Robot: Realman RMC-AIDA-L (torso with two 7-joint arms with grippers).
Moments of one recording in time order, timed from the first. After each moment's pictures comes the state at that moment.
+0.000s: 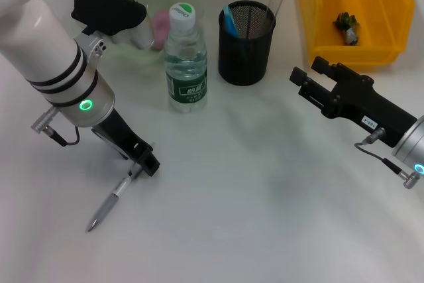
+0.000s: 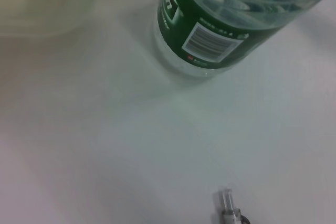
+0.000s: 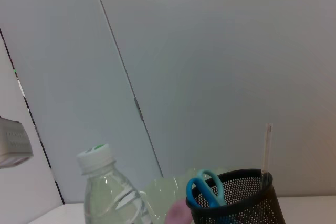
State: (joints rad) left arm -0.79 -2.08 1.45 0.95 2.64 1.47 -2.73; right arm 0.50 2.09 -0.51 -0.05 -1.55 -1.33 0.80
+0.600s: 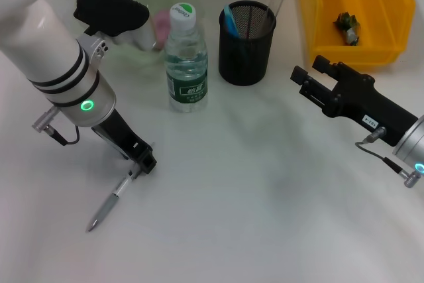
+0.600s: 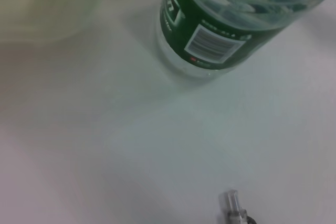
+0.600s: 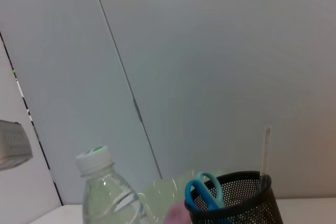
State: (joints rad) left arm -0.80 -2.08 1.48 0.95 2.64 1.46 -2.73; right arm 0.50 2.09 -0.51 -0.05 -1.55 -1.33 0.80
